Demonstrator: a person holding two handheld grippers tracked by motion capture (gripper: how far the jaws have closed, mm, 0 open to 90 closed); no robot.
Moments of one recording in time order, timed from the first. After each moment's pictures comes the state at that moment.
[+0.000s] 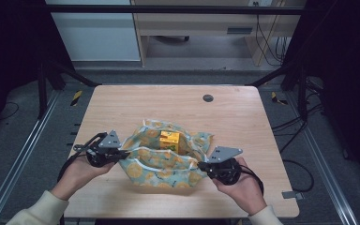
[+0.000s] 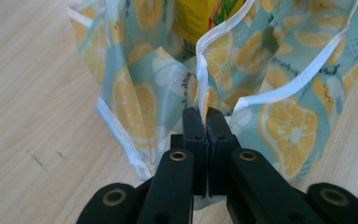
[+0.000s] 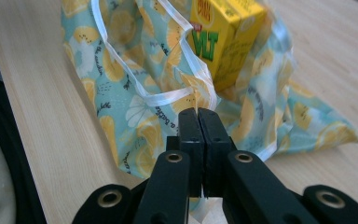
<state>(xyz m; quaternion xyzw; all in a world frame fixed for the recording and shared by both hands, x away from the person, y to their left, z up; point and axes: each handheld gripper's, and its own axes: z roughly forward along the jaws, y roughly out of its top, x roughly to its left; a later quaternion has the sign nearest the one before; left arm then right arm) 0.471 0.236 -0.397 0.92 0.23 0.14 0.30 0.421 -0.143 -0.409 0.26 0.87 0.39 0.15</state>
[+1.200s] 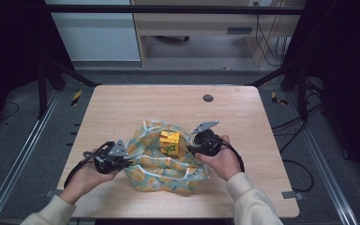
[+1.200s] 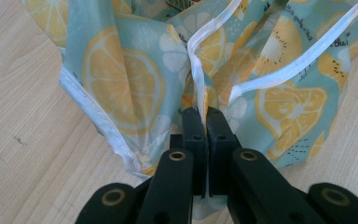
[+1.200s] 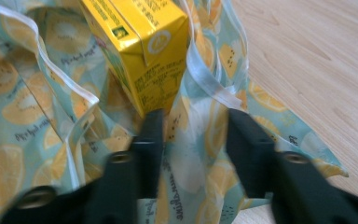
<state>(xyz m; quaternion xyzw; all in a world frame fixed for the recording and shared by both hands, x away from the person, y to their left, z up) 0.472 0.229 -0.431 0.93 0.22 0.13 0.26 0.513 -0.105 -0.424 0.35 0.86 0.33 0.15</state>
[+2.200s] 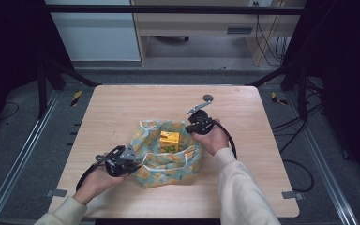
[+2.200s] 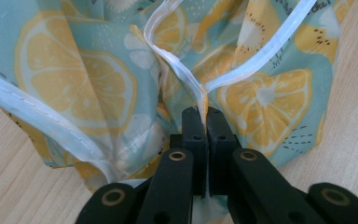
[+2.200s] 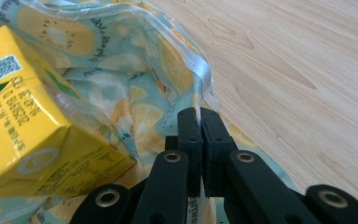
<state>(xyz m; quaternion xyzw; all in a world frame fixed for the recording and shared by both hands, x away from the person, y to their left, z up) 0.477 0.208 -0.461 0.93 0.22 0.12 0.26 0.585 -0.092 -0.428 0.39 0.85 0.33 0.13</state>
